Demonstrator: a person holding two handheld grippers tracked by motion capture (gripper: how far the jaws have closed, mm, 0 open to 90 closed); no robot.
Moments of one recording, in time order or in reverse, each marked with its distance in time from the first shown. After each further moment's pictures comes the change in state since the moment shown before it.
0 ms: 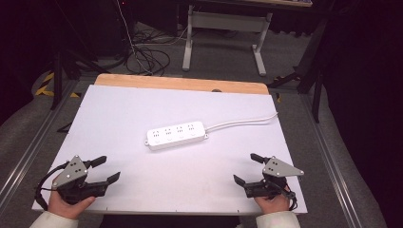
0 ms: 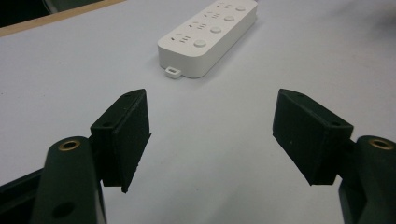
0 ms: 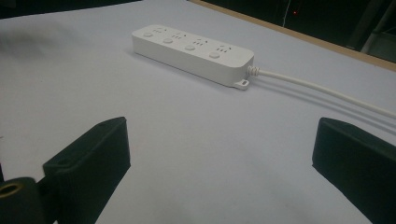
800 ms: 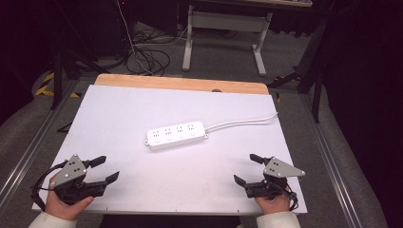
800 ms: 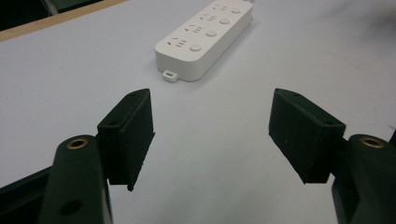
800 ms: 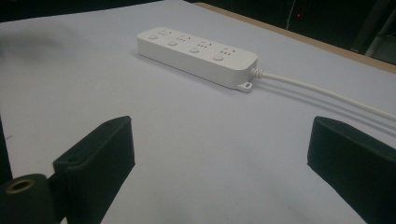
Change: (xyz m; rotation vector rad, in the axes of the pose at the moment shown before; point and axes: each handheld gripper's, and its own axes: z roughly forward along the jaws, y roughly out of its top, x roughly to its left) left arm -0.004 0.014 -0.008 0.026 -0.007 0.007; right arm 0.000 0.000 -0.002 -0.008 0.017 -0.004
